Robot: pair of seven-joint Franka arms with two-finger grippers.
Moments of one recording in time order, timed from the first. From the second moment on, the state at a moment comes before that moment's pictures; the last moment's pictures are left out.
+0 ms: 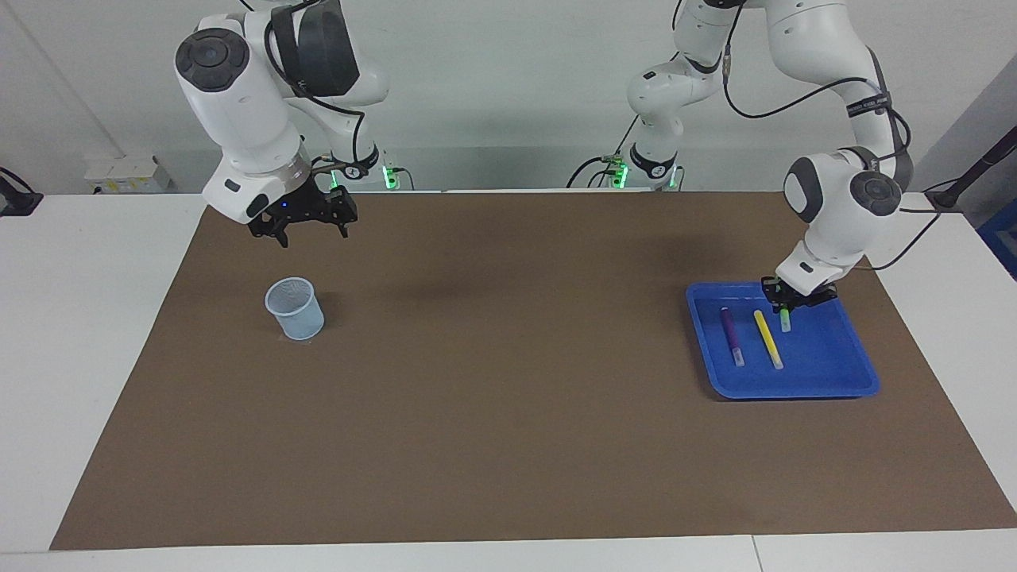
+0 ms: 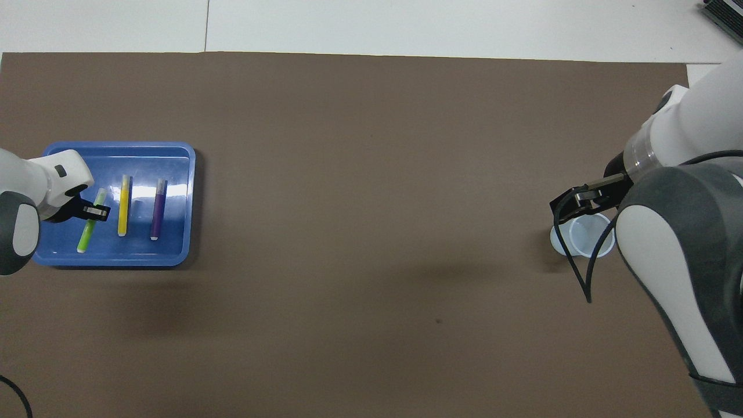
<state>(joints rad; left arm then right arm) 0.39 0.22 -0.26 -2.03 0.19 2.23 0.28 0.06 0.07 0.09 -1.61 -0.01 1.50 -0.04</state>
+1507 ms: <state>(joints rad) 0.47 0.35 -0.26 -2.02 0.19 2.46 0.10 0.06 0.02 0.08 -1.71 -0.01 1.61 -0.04</state>
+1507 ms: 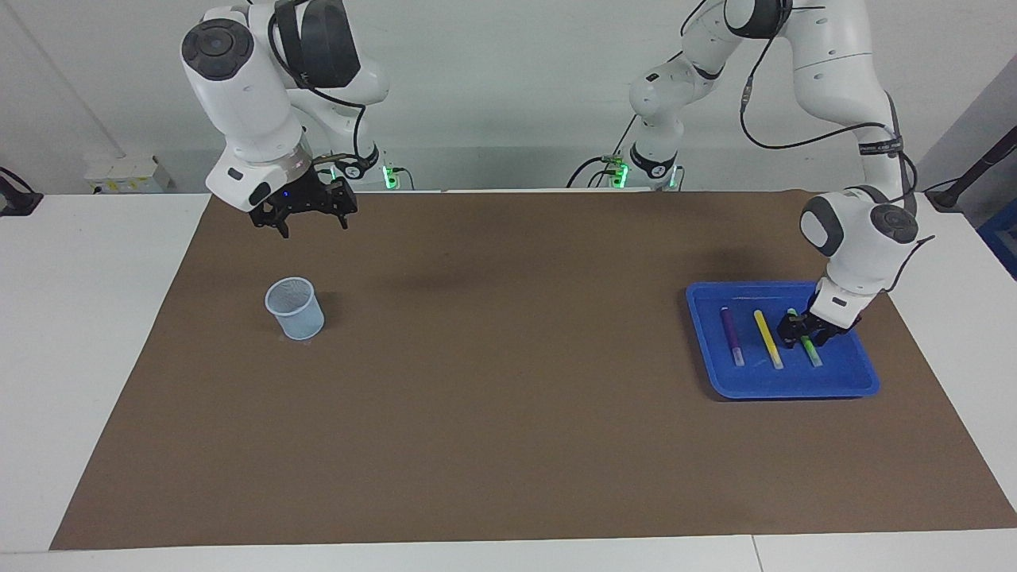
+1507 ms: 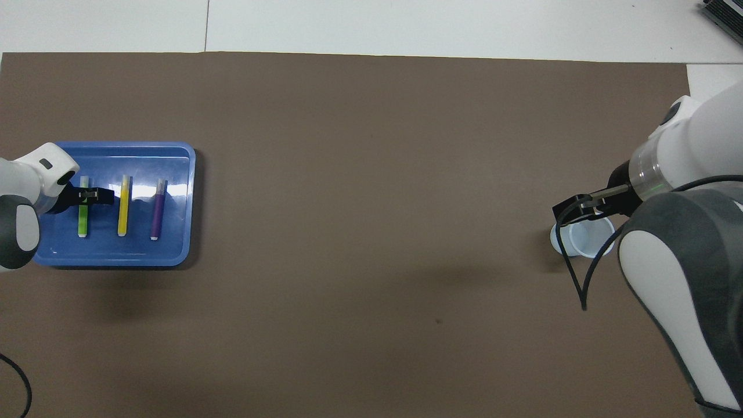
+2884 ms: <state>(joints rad) 0.40 0.19 -0.36 -1.63 0.09 1.87 0.02 0.05 0.04 -0.03 -1.58 -0.01 1.59 0.03</state>
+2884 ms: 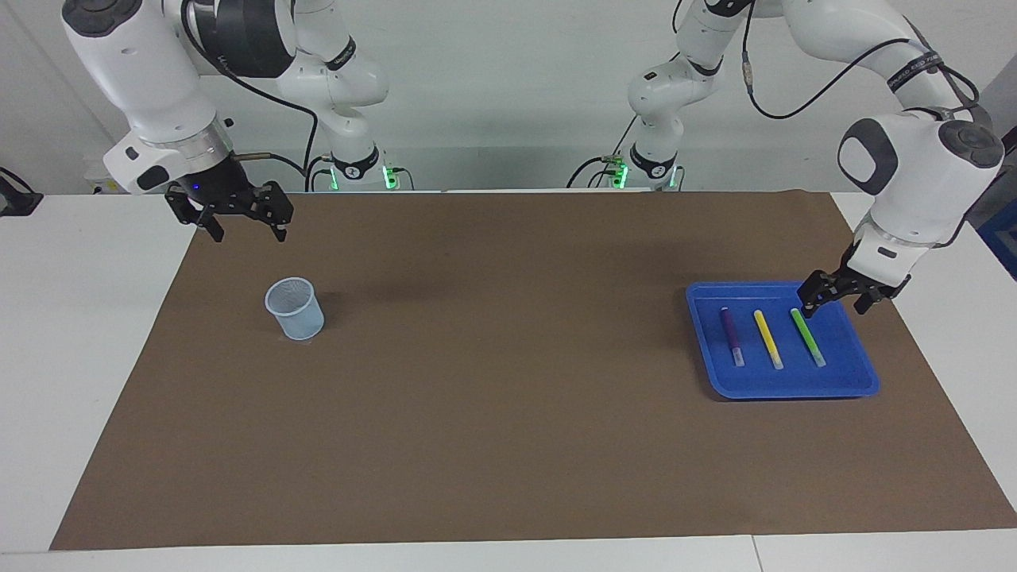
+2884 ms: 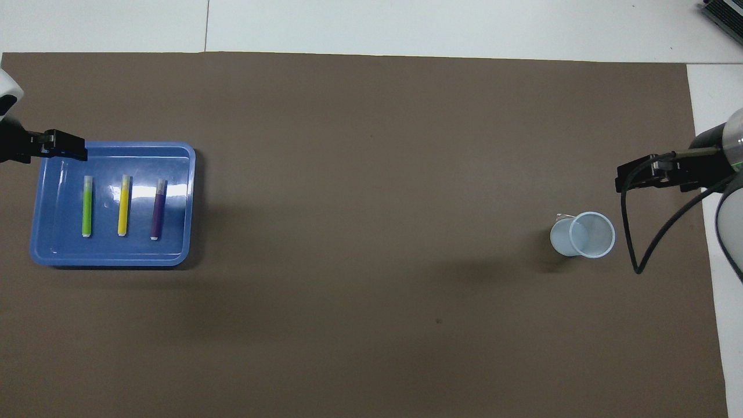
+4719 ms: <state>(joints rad) -0.04 -0.08 0.05 -1.71 -0.03 1.67 -0.03 0.03 0.03 -0.09 -1.58 0.00 1.59 0.05</state>
